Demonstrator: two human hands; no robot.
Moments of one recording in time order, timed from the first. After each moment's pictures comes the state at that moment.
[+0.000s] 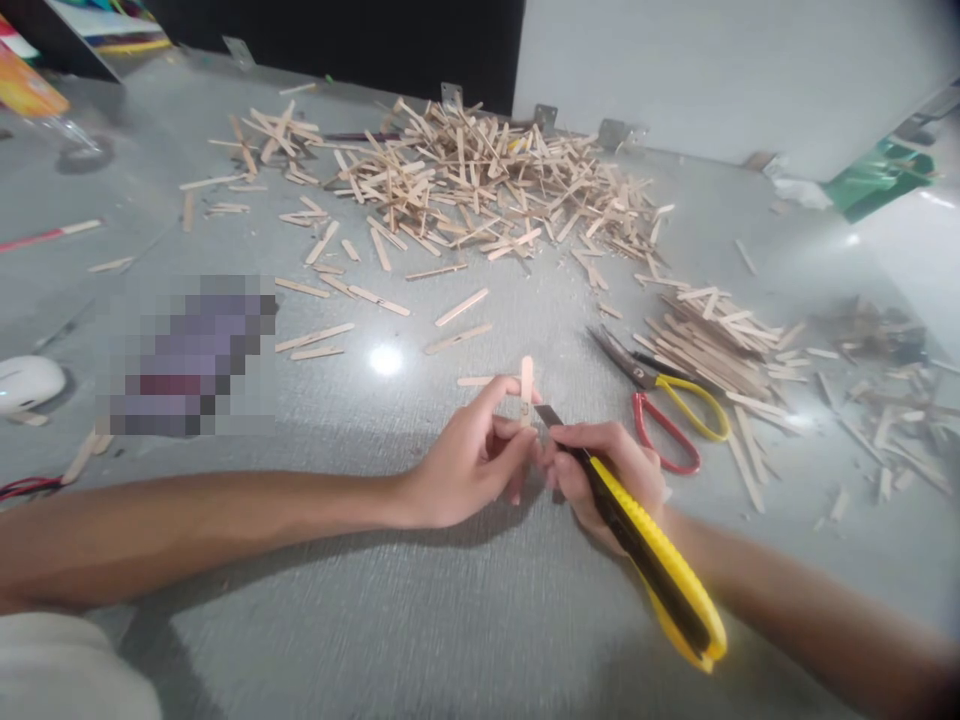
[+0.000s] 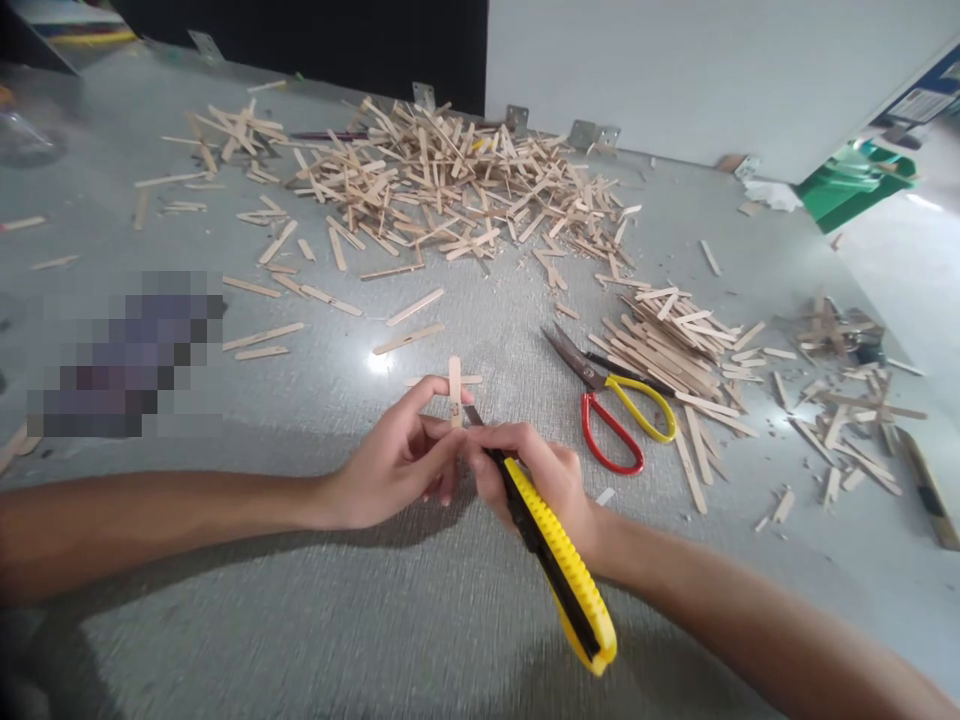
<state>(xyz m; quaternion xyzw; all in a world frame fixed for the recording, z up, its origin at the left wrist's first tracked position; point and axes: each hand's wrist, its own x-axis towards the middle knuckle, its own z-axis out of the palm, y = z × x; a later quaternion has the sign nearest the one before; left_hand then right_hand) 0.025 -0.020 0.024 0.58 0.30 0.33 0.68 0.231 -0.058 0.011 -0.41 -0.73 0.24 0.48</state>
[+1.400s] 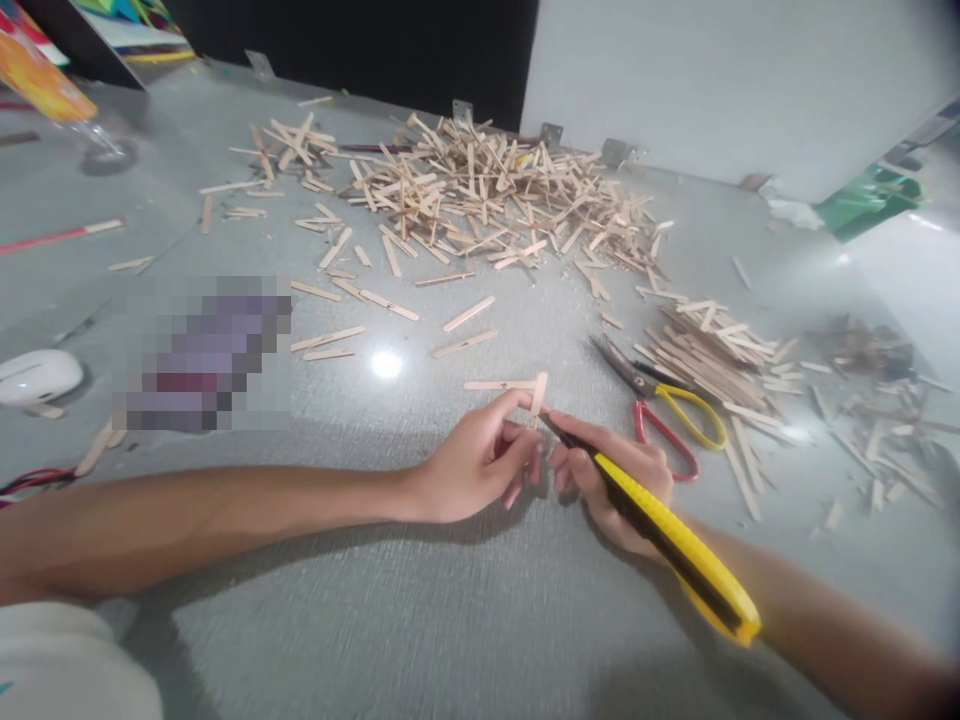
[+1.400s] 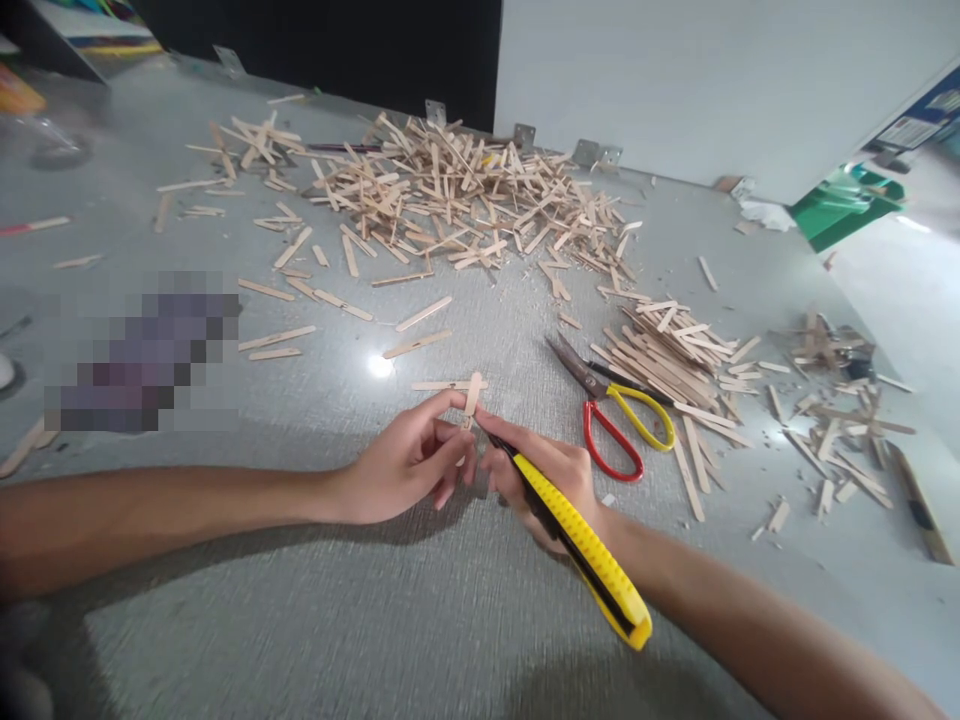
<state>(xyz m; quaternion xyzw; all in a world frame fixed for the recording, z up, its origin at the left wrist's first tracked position) 0.021 -0.015 0.017 0.59 0.29 0.29 0.70 0.241 -0.054 0.026 -0.41 -0.76 0.28 0.43</state>
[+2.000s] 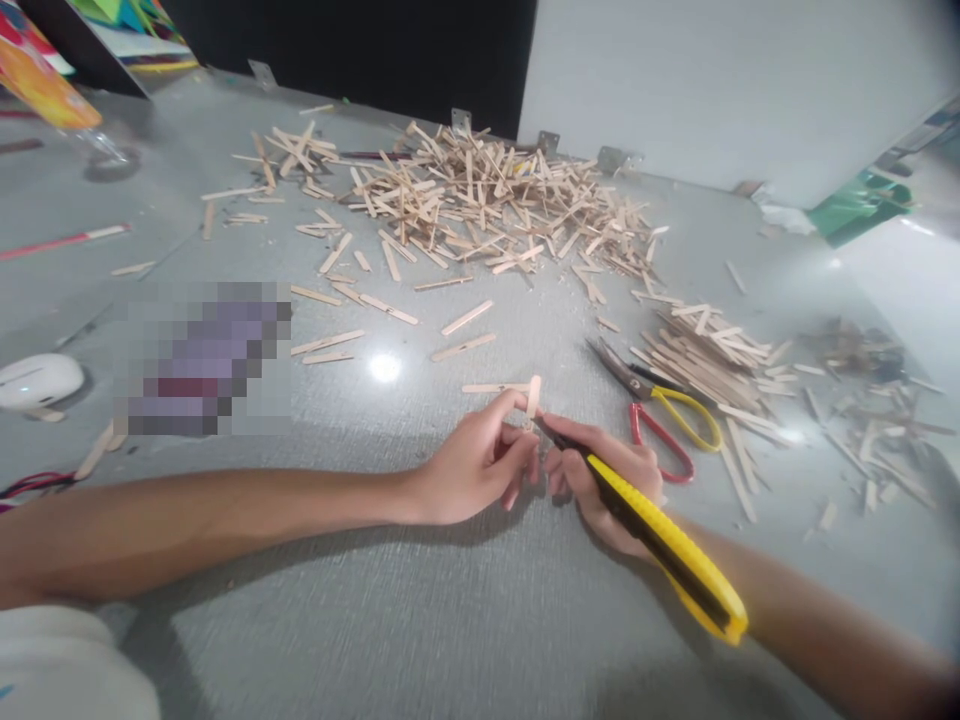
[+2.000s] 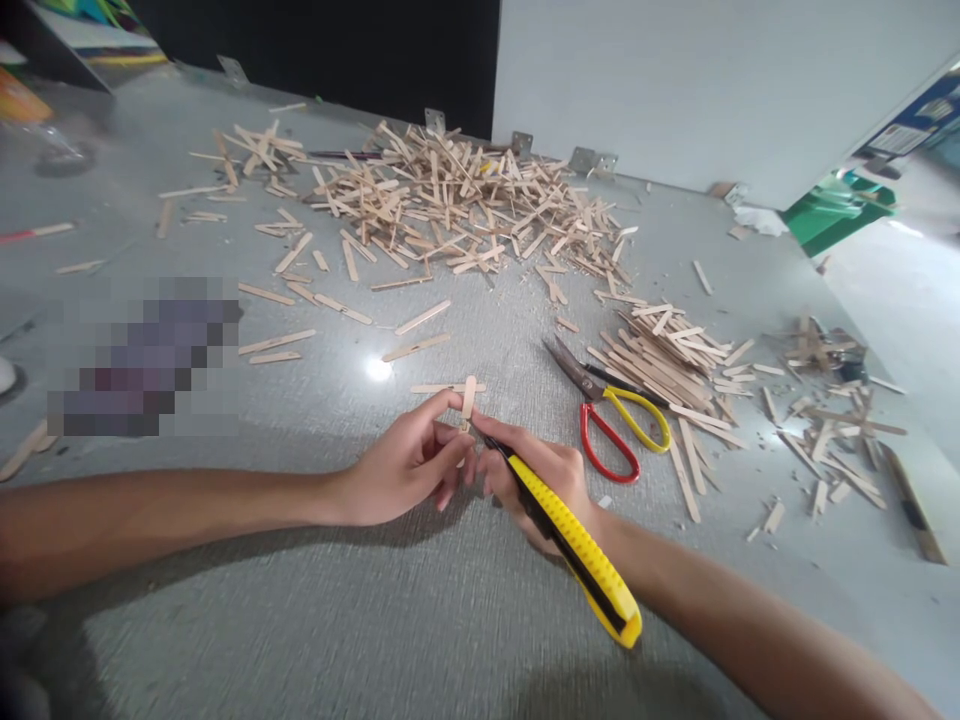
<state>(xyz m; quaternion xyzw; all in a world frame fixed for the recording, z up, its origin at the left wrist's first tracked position) 0.023 -0.015 0.016 0.61 0.30 0.29 0.68 0.238 -0.054 0.019 -0.40 -0.74 0.30 0.45</state>
